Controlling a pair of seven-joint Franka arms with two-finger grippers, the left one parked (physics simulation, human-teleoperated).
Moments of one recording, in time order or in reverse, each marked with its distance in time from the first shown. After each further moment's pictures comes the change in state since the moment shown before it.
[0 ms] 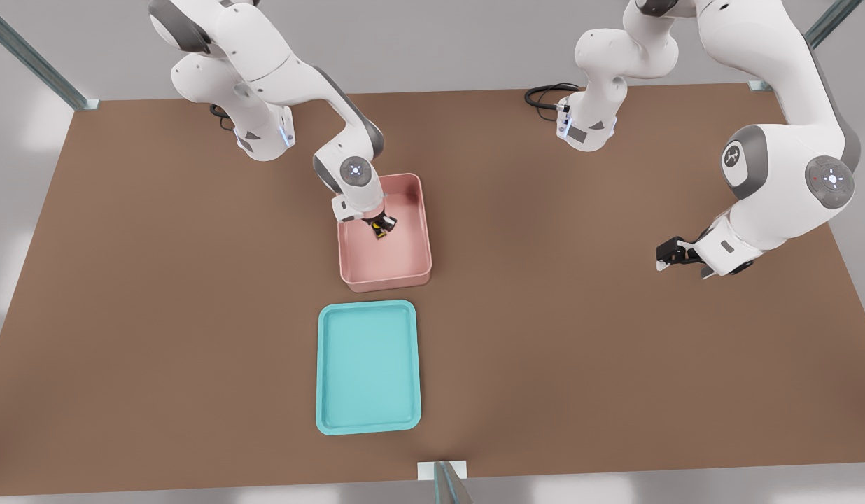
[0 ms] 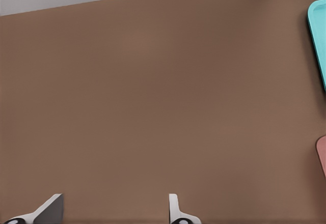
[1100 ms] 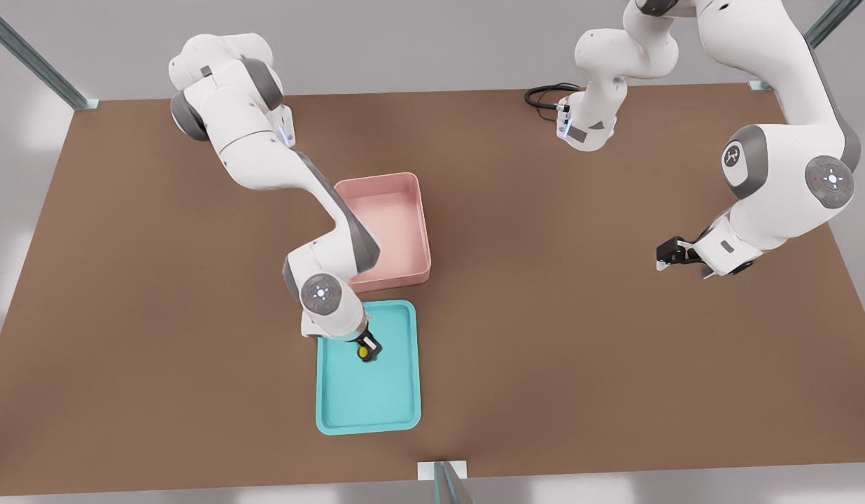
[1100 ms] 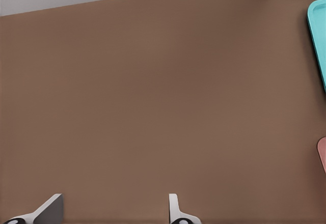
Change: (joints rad) arm -0.260 0.490 -0.056 1.187 -0.086 -0.595 0.014
